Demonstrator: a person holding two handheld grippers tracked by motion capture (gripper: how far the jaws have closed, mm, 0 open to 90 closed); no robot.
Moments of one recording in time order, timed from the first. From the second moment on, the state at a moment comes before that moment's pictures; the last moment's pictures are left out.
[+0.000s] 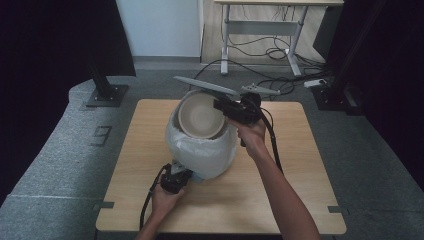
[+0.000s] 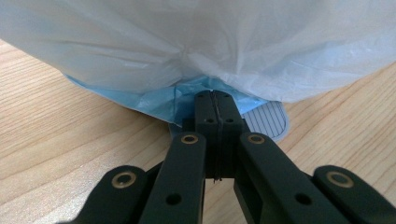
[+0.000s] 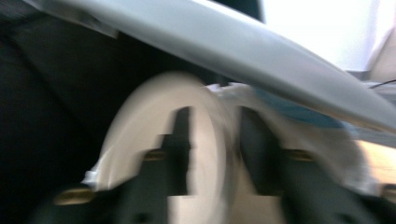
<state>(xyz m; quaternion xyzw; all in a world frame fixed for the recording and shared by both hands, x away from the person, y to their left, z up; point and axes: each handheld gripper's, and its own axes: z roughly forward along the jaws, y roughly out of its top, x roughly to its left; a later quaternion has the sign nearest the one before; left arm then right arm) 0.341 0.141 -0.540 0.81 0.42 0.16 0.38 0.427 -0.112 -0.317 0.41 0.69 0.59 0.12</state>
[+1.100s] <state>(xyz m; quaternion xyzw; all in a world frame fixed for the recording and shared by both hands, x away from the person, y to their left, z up) 0.341 0.140 -0.539 0.81 0.42 0.16 0.38 0.384 -0.175 -0.331 0.38 0.68 0.60 0.17</state>
